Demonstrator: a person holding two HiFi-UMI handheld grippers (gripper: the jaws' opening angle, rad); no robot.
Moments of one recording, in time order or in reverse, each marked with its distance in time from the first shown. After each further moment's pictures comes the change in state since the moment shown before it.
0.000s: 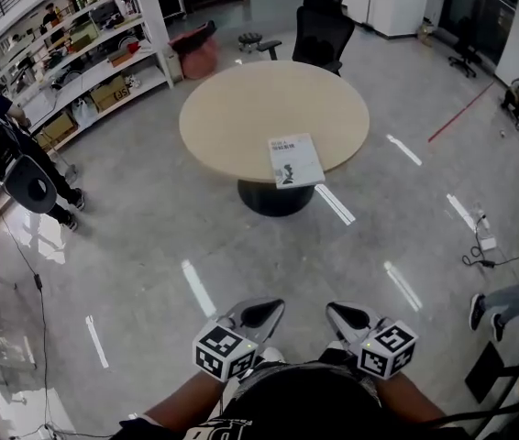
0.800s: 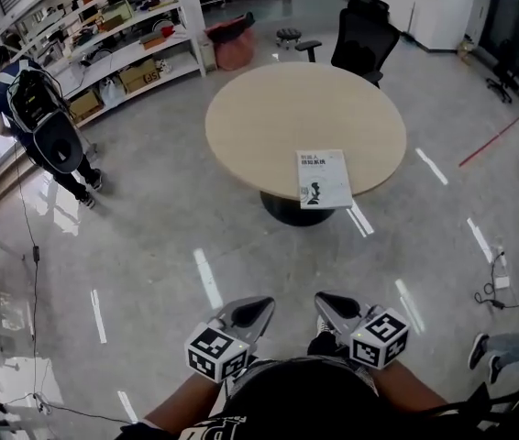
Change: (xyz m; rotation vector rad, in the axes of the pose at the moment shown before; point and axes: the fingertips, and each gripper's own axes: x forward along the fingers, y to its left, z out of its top) left arm 0.023 0.098 0.035 -0.055 -0.062 0.194; right arm 0.109 -0.042 0.070 -0.101 0.050 0.203
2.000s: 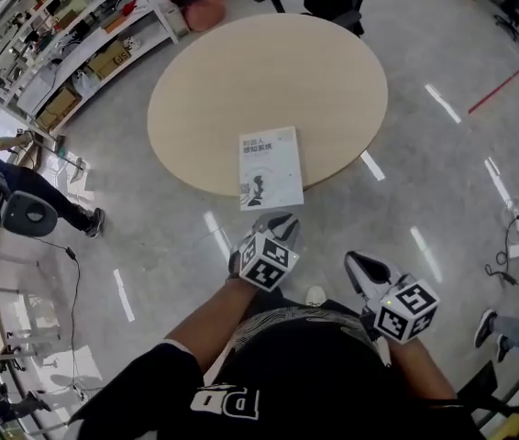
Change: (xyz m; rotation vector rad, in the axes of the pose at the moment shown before) left arm 0.383 0.049 0.034 0.476 0.399 0.121; right arm -0.100 -0.289 0.051 0.174 -0.073 -0.137
